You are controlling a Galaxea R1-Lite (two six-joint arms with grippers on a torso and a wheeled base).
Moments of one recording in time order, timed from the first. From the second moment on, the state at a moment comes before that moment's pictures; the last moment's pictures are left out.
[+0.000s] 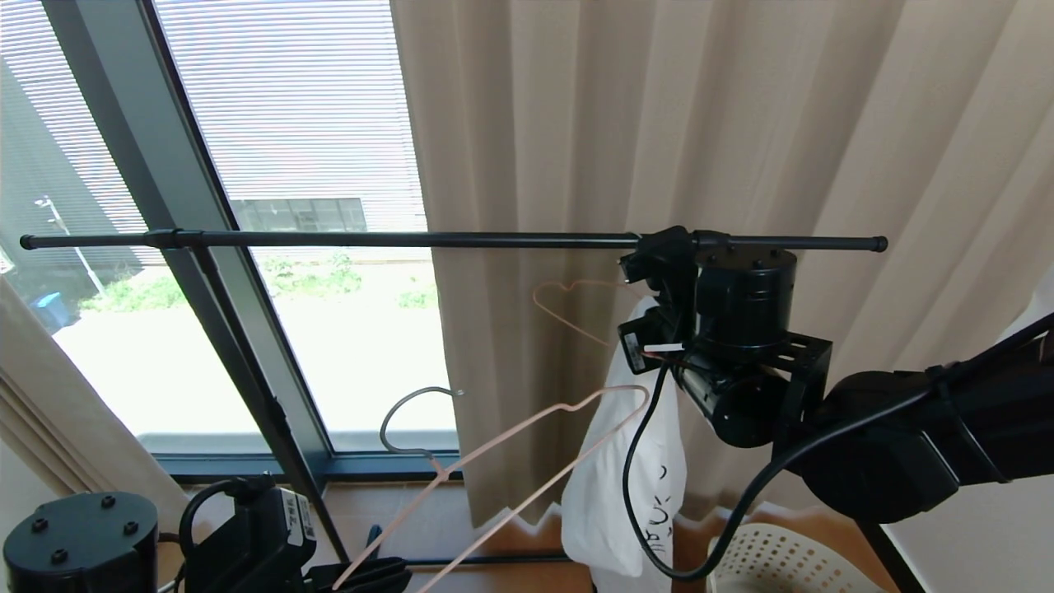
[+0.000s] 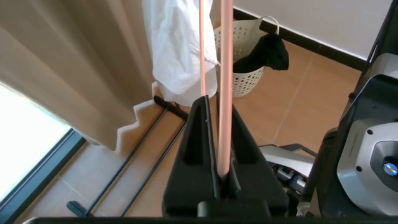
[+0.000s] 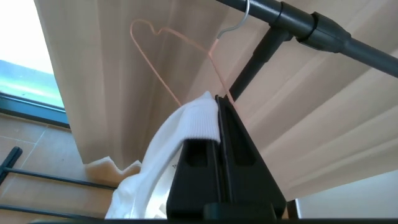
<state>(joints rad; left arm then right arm) -0.51 1.53 0.00 -1.08 -0.43 0.25 0.69 1.92 -1.00 -0.69 -0.66 -0.16</state>
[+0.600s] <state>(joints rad) -0.51 1.59 -0.01 -1.11 -0.41 0.17 0.77 1.87 -0.95 -0.69 -0.68 -0.16</state>
